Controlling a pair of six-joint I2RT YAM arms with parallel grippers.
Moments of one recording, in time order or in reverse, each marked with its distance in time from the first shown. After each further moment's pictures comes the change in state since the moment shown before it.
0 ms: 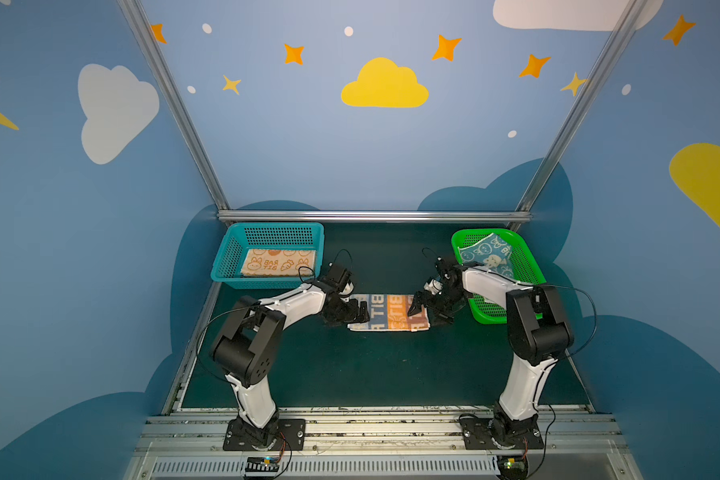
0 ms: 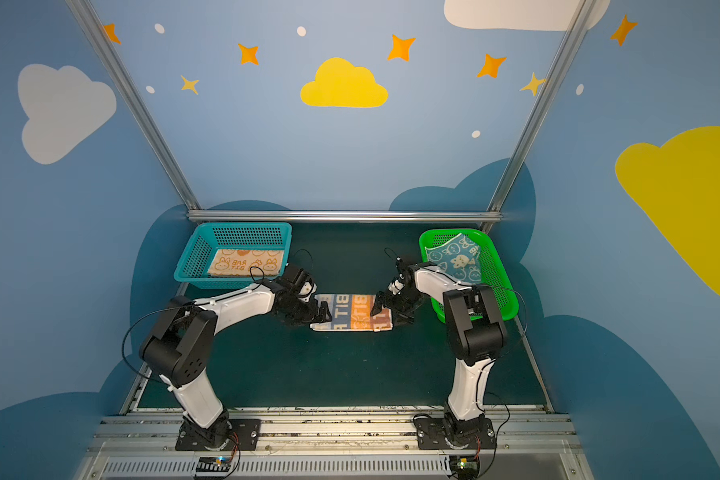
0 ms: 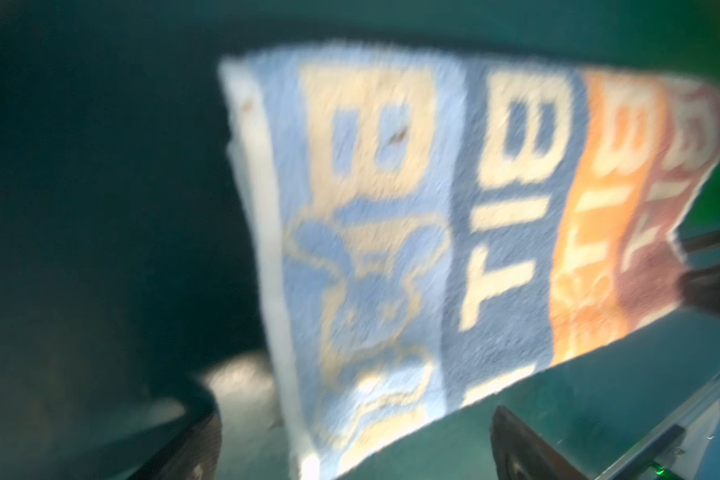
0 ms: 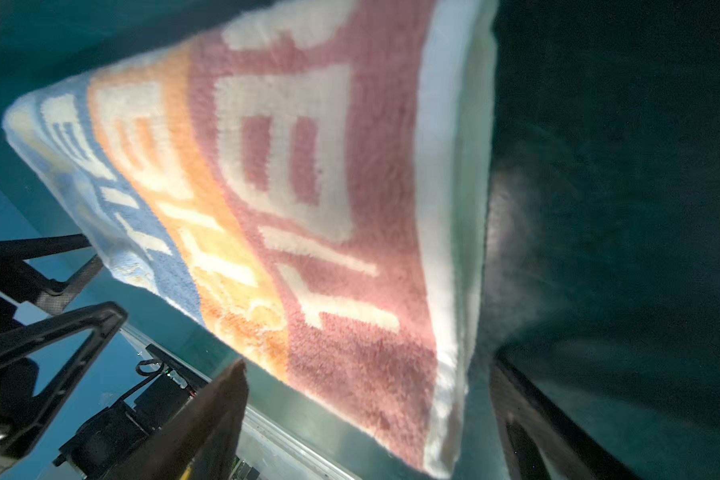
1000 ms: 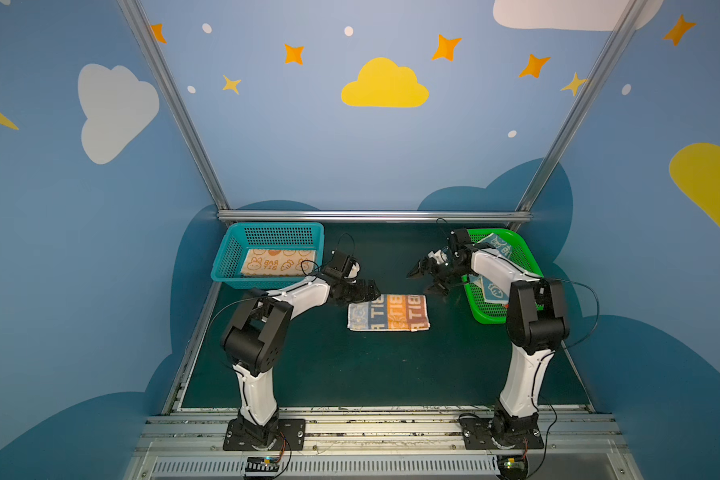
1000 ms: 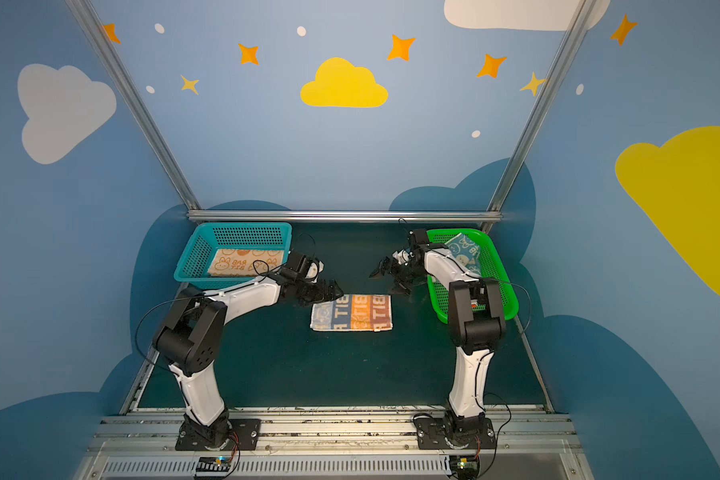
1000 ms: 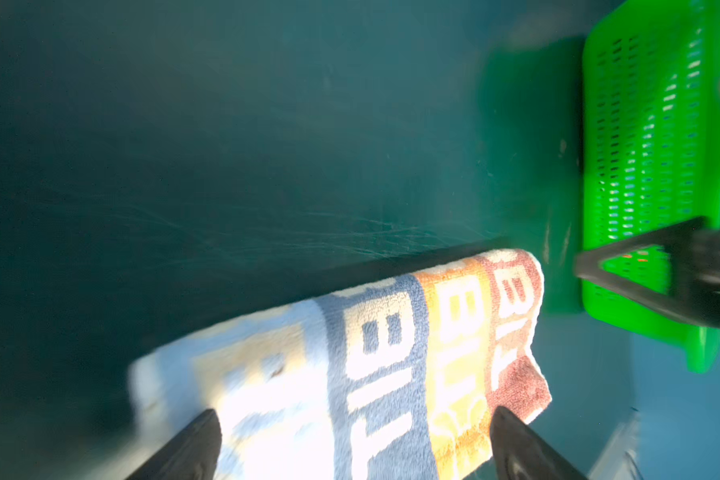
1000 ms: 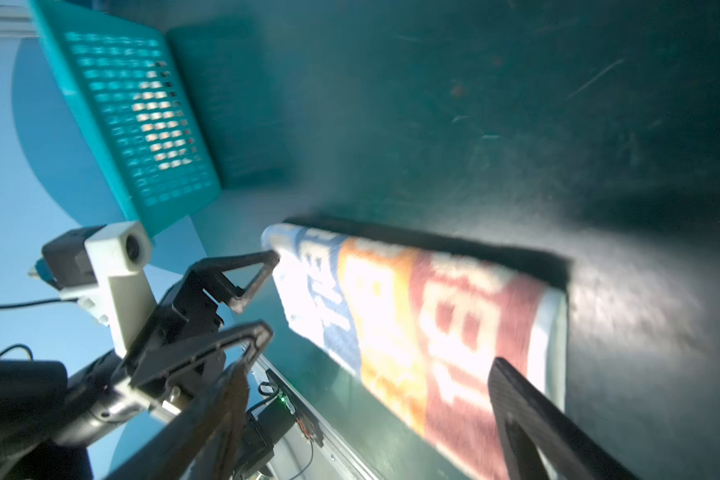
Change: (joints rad) left arm 0.006 0.038 0.110 0.189 -0.024 -0.064; right arm -0.103 0.040 0.257 0.056 -0.183 0.090
